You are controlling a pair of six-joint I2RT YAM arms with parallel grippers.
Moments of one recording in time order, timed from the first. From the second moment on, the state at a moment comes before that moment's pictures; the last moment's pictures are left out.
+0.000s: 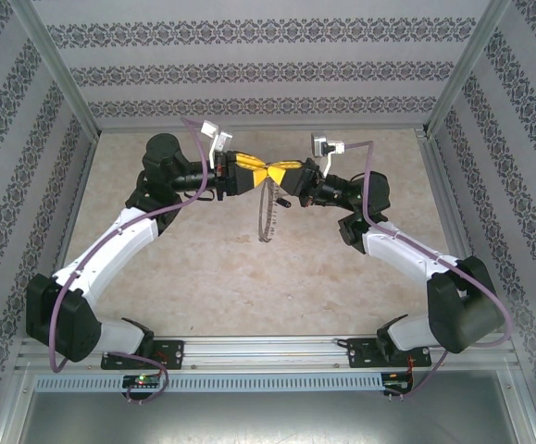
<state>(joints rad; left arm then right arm) -0.39 1.36 1.13 0.30 1.01 -0.49 0.46 1.40 0.84 1.11 -0.87 0.99</state>
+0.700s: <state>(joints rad) -0.40 1.36 1.10 0.47 0.99 -0.61 0.46 1.41 0.84 1.15 -0.85 1.00</state>
